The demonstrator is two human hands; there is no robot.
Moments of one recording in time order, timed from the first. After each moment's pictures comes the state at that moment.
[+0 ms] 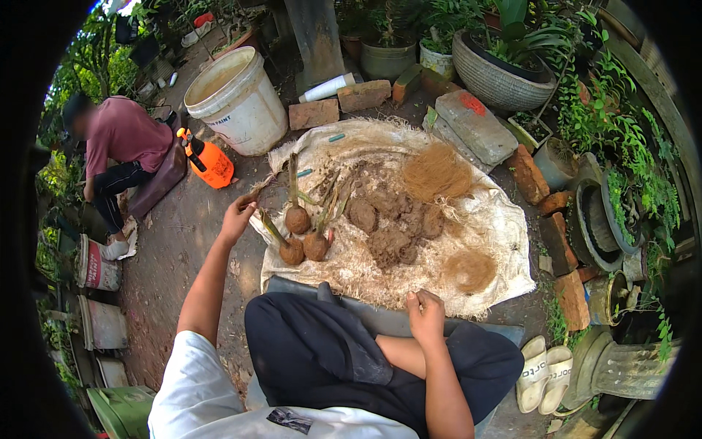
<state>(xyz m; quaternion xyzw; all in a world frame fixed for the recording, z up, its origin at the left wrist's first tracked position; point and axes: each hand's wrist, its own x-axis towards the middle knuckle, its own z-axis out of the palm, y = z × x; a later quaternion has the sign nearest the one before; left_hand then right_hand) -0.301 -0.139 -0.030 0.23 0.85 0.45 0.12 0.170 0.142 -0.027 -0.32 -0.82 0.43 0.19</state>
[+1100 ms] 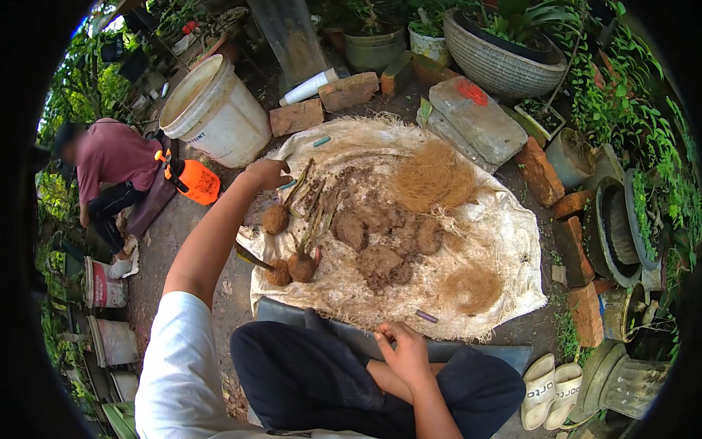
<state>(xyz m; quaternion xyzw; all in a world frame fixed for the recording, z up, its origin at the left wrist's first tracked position) -0.361 0.089 0.021 0.38 0.89 -0.15 0.20 0.149 0.136 0.008 -0.30 -0.79 0.53 0.10</state>
